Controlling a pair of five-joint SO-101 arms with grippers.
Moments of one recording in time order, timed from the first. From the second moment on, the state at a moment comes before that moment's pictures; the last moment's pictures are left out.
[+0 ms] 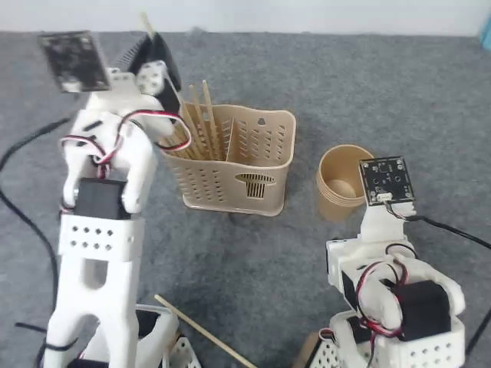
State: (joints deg) left arm 0.8 -36.7 24.5 33.6 16.9; right arm -16.2 -69.5 36.7 100.7 -6.2
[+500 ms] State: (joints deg) left arm -10.0 -56.0 25.5 48.4 9.1; right arm -31.8 -69.5 36.7 100.7 -1.5
